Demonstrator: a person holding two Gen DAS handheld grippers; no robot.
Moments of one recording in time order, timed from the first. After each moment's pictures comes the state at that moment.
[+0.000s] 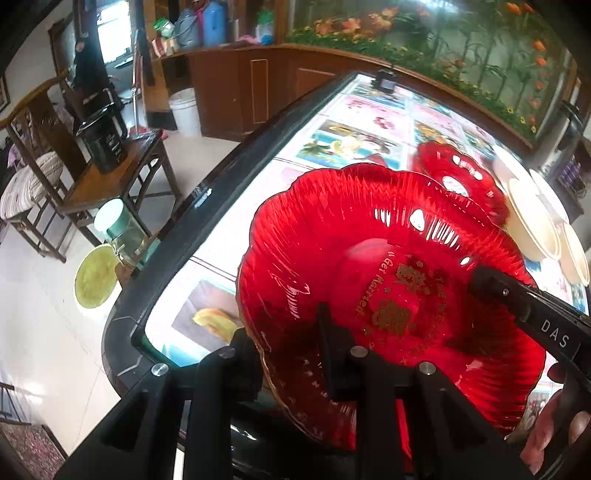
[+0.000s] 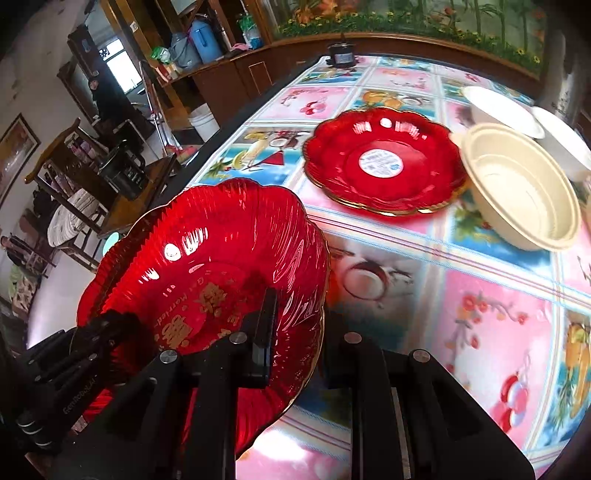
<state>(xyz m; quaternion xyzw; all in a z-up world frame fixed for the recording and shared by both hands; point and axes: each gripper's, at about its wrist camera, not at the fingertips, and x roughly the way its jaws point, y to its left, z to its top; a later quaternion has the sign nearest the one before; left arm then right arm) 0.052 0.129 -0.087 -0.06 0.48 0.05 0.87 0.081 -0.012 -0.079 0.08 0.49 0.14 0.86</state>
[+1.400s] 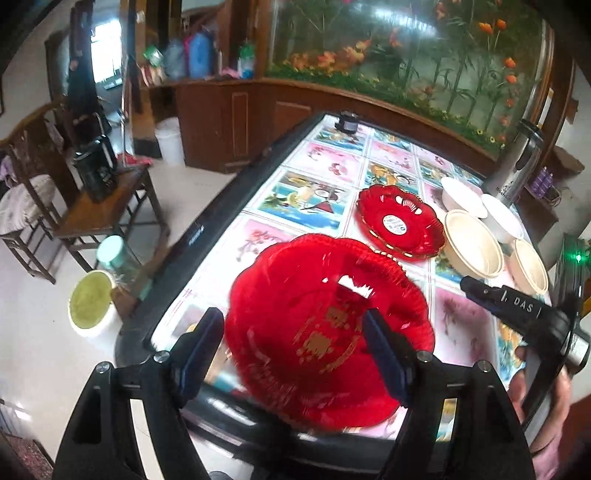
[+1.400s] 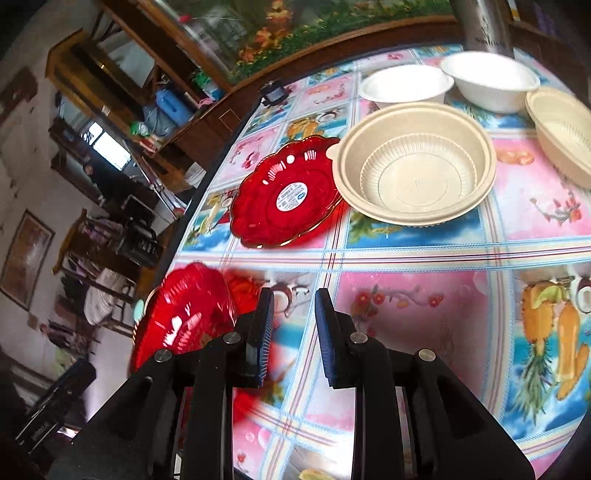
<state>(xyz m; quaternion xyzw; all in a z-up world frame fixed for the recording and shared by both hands) 0.037 0.104 -0.014 -0.07 0.44 0.01 0.90 0.078 -0.129 -0.072 0.26 0.45 0.12 0.85</state>
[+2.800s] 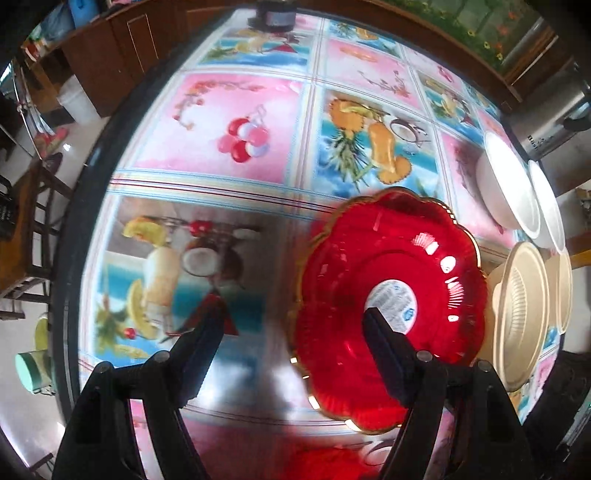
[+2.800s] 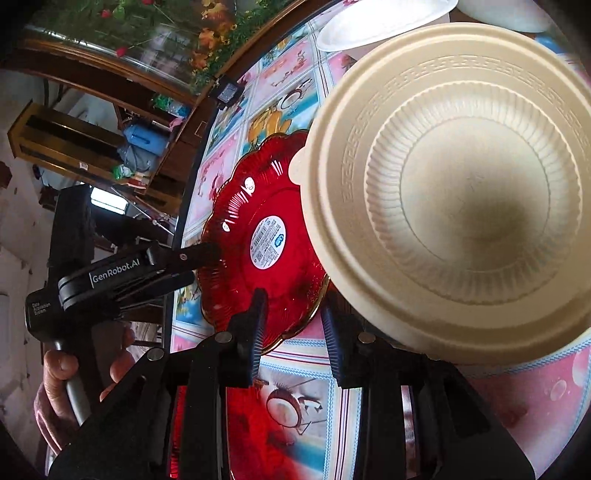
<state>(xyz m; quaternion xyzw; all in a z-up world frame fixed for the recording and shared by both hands) 0.299 0.026 -0.099 -0.02 0.63 -0.10 0.77 0.174 -0.132 -0.136 0.39 0.47 0.10 0.79</state>
